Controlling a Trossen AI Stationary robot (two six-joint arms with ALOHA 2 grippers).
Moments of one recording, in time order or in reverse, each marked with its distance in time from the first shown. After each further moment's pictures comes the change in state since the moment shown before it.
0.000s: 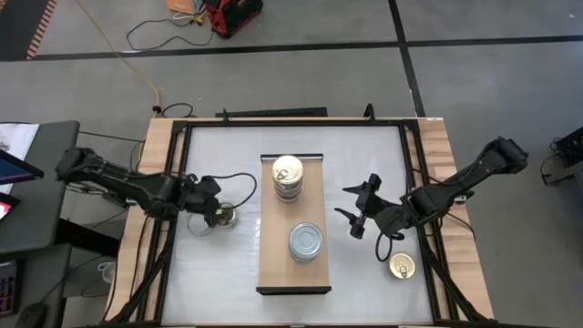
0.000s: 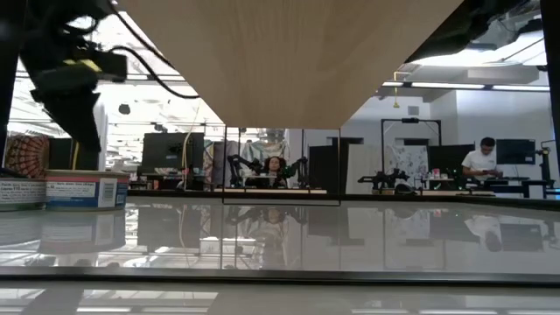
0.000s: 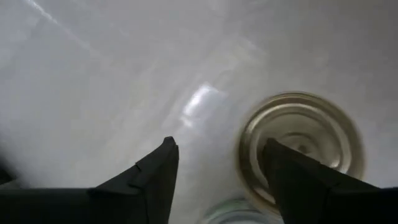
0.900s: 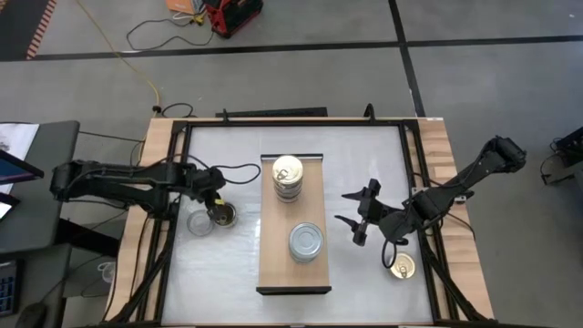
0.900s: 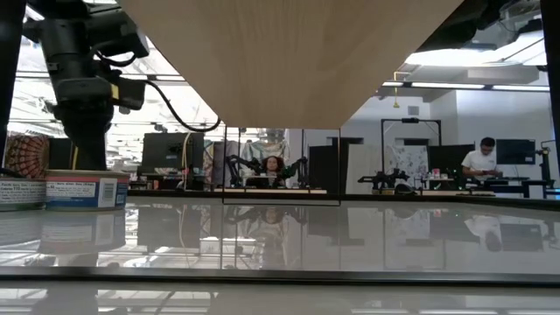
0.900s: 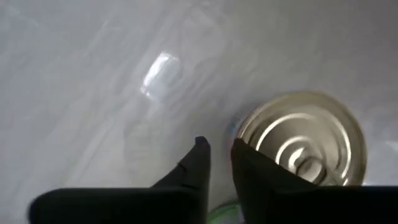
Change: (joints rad) left arm 0.383 0.002 -0.055 0.143 0.370 0.372; right arm 0.060 0.010 0.000 0.044 0.000 0.008
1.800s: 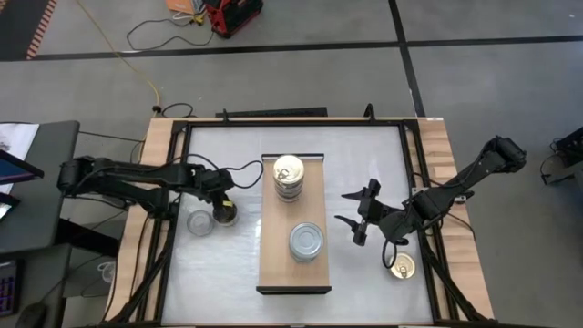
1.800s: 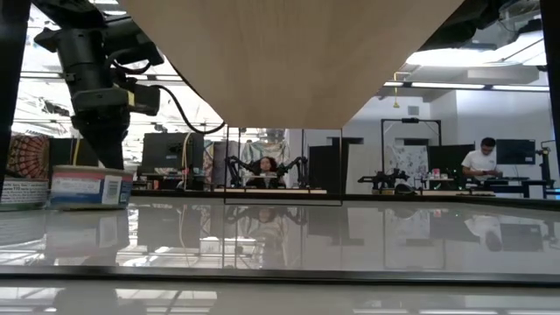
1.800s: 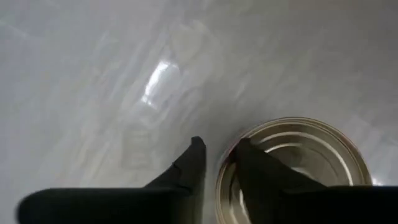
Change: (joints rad) left arm 0.002 0.154 0.005 0.137 -0.006 0.067; right arm 0.000 0.000 0.000 0.005 -0.001 -0.011
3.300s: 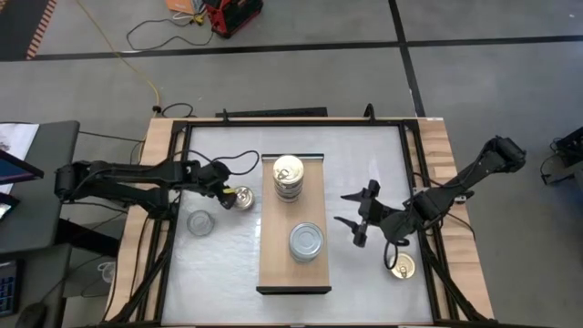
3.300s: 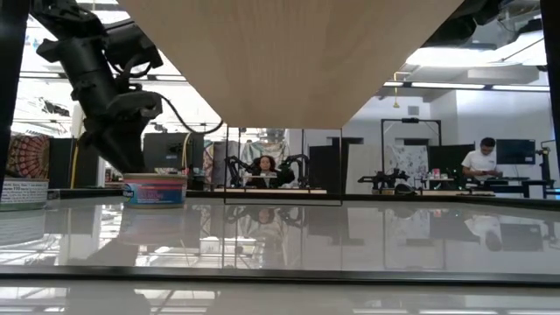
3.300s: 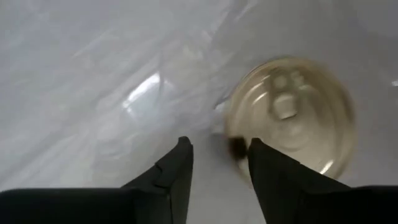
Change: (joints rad) left arm 0.093 -0.076 -0.056 0.127 -0.023 -0.232; right arm 0.006 0.000 0.000 0.027 -0.001 0.000
